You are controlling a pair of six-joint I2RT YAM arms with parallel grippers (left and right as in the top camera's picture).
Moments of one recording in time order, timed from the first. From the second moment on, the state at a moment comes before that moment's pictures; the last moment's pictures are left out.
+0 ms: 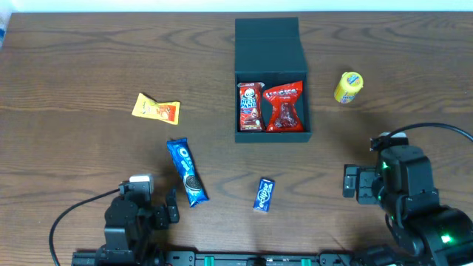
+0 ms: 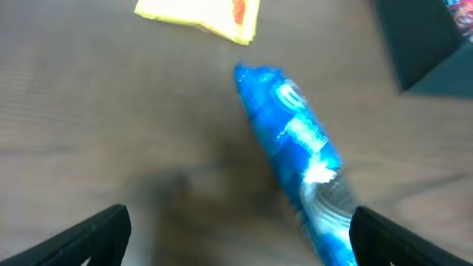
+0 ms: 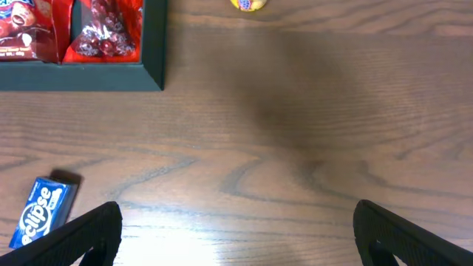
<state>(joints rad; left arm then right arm) -0.04 0.04 0.30 -0.90 0.06 -0.11 0.28 0.76 0.91 -1.11 0.20 0.22</state>
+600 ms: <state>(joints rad) -0.04 0.07 0.47 -0.92 0.21 -0.15 0.28 0.76 0.91 -1.11 0.20 0.22</state>
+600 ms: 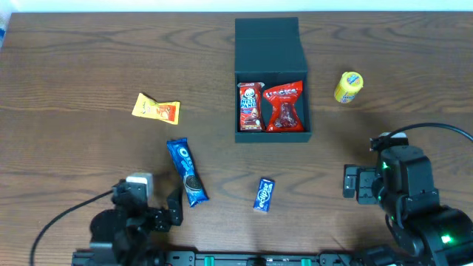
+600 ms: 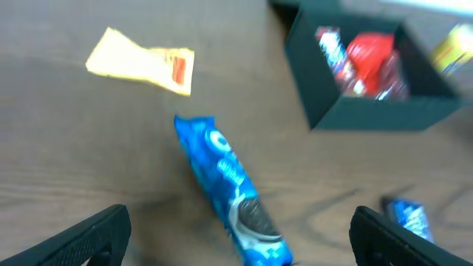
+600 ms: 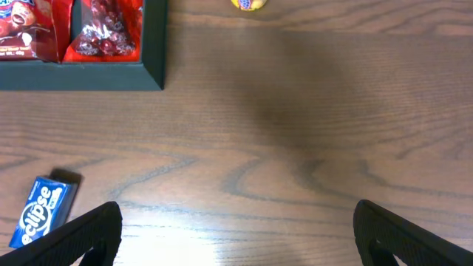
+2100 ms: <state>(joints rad) -0.14 1.18 0.95 -1.07 0.20 -0.65 0.28 0.76 0.91 -1.11 0.20 0.22</state>
